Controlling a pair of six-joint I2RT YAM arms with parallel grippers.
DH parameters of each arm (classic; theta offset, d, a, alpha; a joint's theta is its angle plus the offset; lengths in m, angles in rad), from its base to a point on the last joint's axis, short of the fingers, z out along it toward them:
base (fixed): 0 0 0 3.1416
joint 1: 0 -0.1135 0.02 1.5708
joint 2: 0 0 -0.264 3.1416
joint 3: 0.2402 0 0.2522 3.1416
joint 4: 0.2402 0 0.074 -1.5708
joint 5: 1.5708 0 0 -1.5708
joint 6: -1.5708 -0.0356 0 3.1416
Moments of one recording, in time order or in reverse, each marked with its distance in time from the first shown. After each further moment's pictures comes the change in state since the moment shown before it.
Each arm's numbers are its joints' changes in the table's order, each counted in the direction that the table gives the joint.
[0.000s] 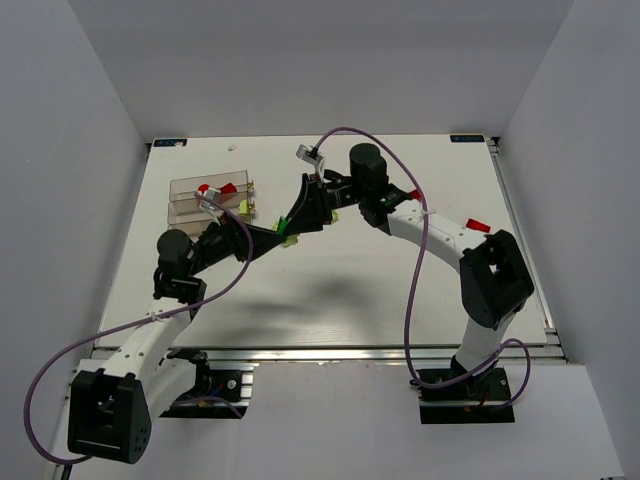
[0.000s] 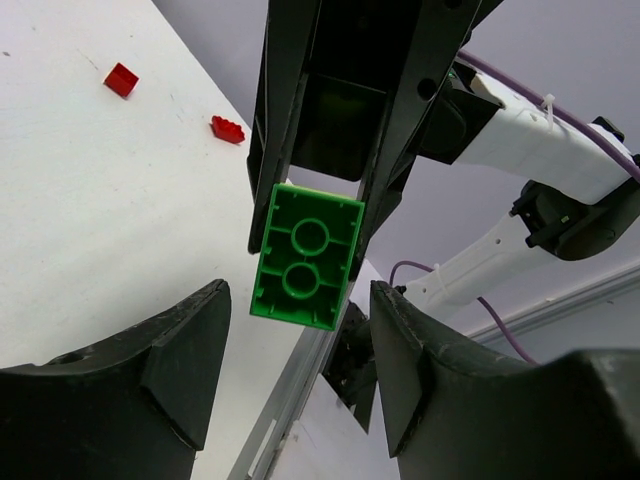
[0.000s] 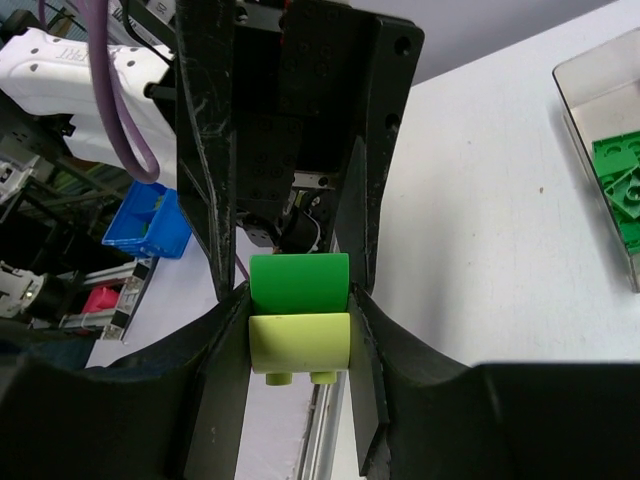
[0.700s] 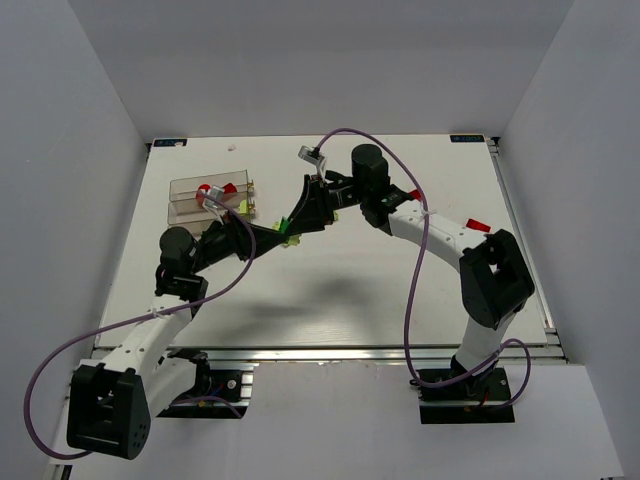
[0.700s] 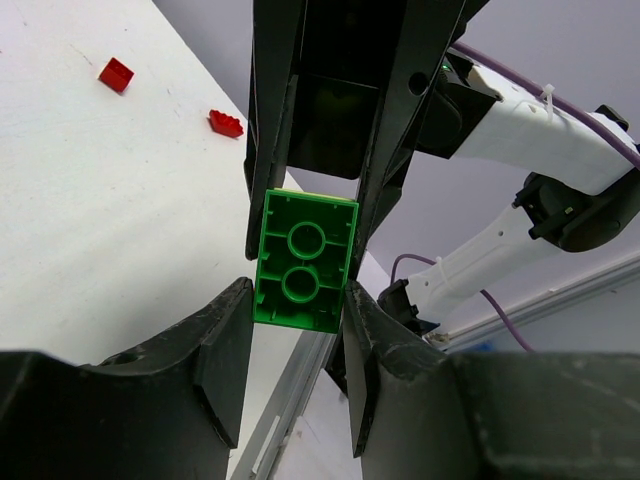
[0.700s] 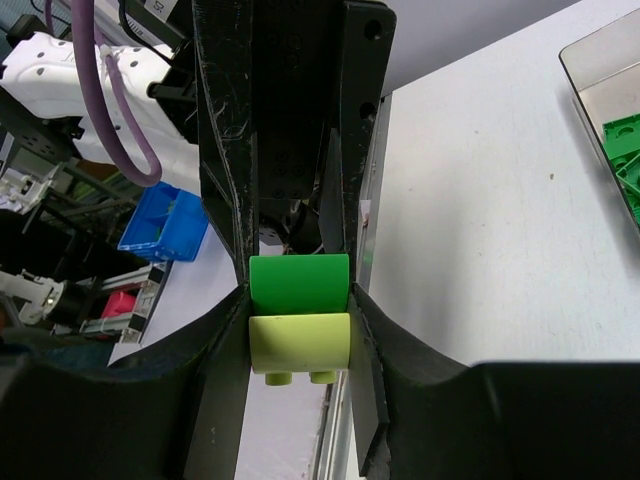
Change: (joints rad) left arm 0.017 0.031 0.018 -0.001 0.007 -0.022; right arm 0.006 0.000 -0.021 -0.015 -0.003 -0.047
